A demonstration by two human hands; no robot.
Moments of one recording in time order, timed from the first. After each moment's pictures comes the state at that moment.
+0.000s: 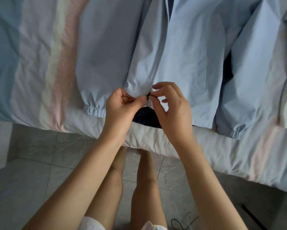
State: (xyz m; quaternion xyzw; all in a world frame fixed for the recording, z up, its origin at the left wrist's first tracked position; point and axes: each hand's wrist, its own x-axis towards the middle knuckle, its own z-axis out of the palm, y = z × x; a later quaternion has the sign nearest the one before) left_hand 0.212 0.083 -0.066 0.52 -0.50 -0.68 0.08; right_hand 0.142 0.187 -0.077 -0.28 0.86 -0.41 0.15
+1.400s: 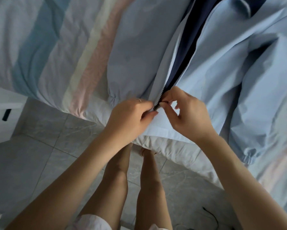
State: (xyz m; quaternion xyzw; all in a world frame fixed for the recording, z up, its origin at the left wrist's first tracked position) left_hand 0.280 0.040 -0.067 0.24 -0.90 -0.35 0.01; right_hand 0.147 0.150 -0.062 -0.47 0.81 -0.28 0.22
